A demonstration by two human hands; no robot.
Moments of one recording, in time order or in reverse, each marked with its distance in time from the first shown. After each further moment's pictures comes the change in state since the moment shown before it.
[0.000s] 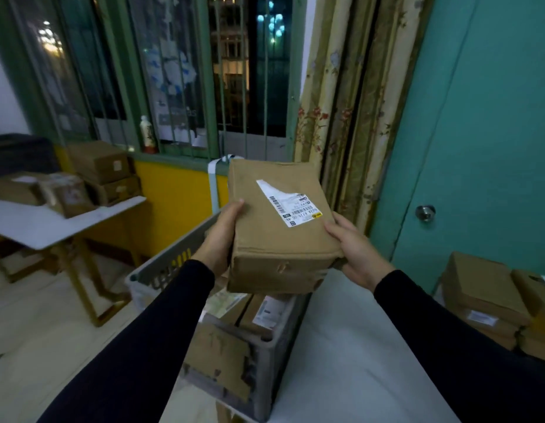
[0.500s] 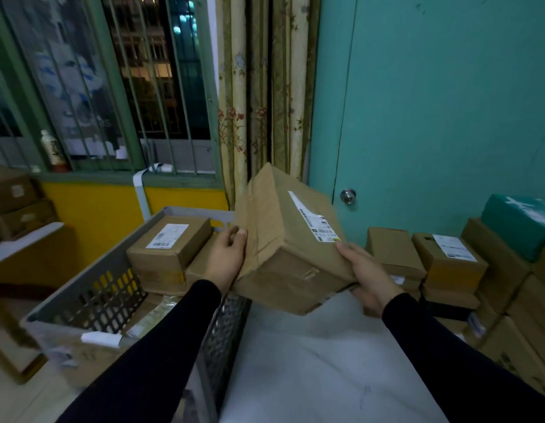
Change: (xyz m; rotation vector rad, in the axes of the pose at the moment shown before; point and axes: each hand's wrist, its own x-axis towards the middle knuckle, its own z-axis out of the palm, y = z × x) left_hand 0.001 -0.068 0.124 0.507 -0.008 0.182; right_hand -0.081 0.011 -0.156 0.110 0.300 0.008
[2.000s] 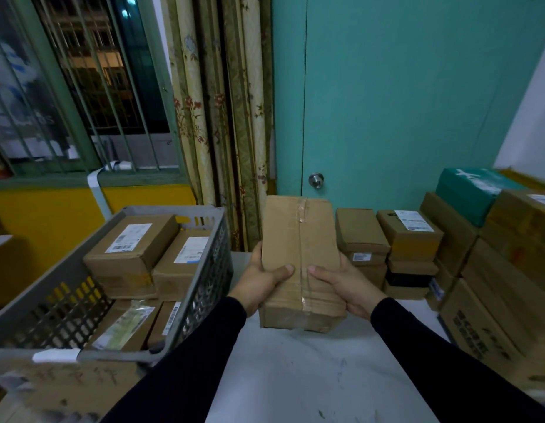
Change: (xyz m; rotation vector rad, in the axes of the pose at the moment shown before) left_hand -0.035 -0.036 0.098 -0.139 -0.409 -0.079; right_hand -0.022 0.040 -0.045 -0.140 -0.028 0.003
